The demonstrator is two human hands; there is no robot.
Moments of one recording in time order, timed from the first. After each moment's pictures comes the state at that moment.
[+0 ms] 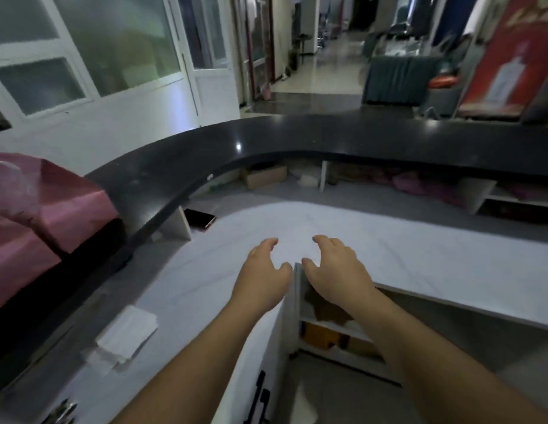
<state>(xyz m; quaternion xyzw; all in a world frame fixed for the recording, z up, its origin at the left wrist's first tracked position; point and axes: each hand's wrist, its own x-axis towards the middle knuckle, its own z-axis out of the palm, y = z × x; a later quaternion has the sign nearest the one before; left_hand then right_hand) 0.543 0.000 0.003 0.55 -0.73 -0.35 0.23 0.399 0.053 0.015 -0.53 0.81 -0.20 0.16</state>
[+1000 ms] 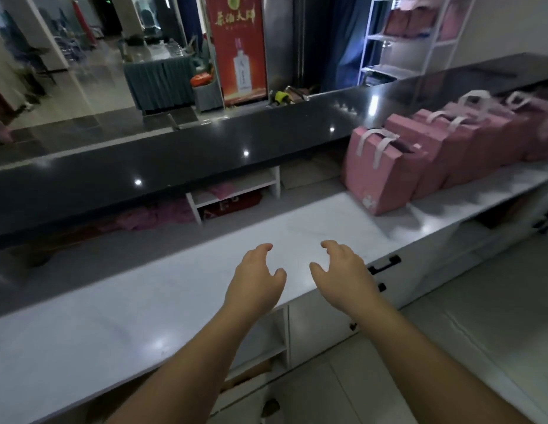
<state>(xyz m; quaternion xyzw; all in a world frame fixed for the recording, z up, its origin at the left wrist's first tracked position) -0.067 0.242 -0.028 0.23 -0.91 -0.35 0.05 -0.144 0.405 -0.023 -0.17 0.94 -0.28 0.10</state>
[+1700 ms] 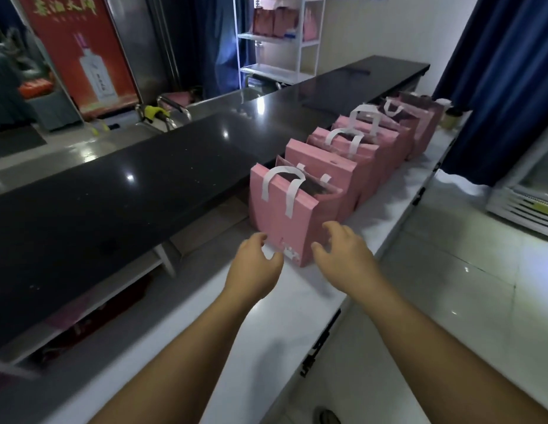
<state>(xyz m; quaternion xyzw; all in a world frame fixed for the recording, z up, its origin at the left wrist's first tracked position) -0.450 0.279 -0.046 0.08 -0.91 -0.41 0.00 -0.446 0.464 -0.005 0.03 0.96 -0.27 -0.01</state>
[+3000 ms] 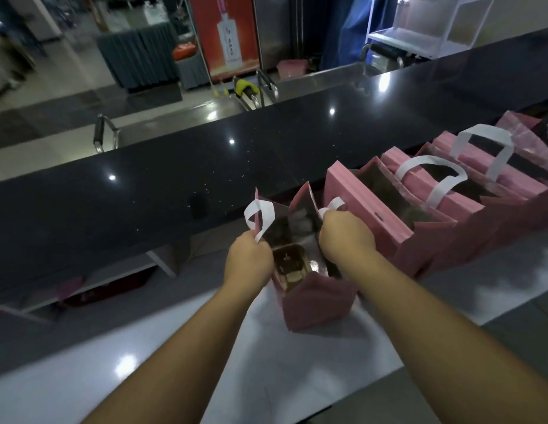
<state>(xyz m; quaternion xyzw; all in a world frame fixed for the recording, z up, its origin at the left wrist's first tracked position) -0.630 0.347 -0.043 0.41 -0.79 -0.45 0.08 -0.741 0.483 -0.020 -0.19 0.97 -0.13 0.12</state>
